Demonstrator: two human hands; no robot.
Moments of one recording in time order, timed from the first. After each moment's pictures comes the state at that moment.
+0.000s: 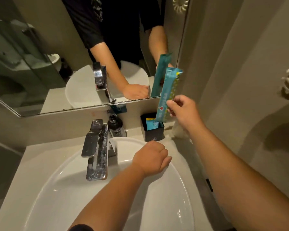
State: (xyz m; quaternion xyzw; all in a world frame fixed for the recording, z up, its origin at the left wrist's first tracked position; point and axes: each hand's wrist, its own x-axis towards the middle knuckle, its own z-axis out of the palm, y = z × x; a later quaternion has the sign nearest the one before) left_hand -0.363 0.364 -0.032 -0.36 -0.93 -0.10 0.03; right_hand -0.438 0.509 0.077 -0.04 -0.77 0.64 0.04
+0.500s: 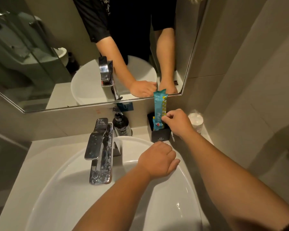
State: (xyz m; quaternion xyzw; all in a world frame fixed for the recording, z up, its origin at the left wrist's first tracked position) left_hand -0.363 0.364 -0.031 -0.38 -0.92 -0.12 0.07; right_hand -0.464 0.484 0.010 0.00 -0.91 0.41 -0.03
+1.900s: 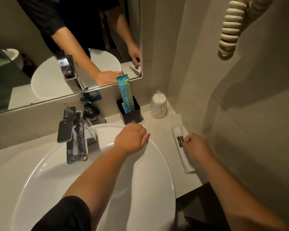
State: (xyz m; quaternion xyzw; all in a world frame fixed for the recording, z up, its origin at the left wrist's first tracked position) left_hand -0.355 0.368 -0.020 -0.35 -0.93 -0.10 0.02; right_hand -0.278 0.610 -0.024 -0.26 -0.90 0.35 -0.05
